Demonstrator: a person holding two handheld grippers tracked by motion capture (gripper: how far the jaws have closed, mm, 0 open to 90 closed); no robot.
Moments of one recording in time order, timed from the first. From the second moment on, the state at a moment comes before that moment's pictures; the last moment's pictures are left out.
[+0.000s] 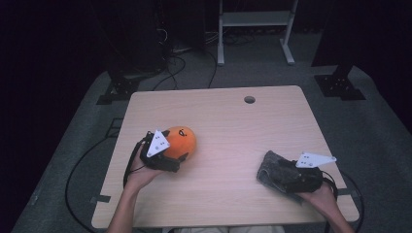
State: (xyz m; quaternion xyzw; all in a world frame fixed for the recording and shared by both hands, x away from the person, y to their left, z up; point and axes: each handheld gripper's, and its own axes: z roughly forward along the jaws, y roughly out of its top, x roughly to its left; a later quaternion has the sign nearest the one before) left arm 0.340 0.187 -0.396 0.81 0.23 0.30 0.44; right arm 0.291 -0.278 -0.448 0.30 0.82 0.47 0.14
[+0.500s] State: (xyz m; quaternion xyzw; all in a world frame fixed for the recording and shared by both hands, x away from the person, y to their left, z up) left arm 0.382 0.203 -0.421 0.82 0.30 0.26 0.42; right arm 0.288 -0.270 -0.446 0.28 0.82 0.48 0.13
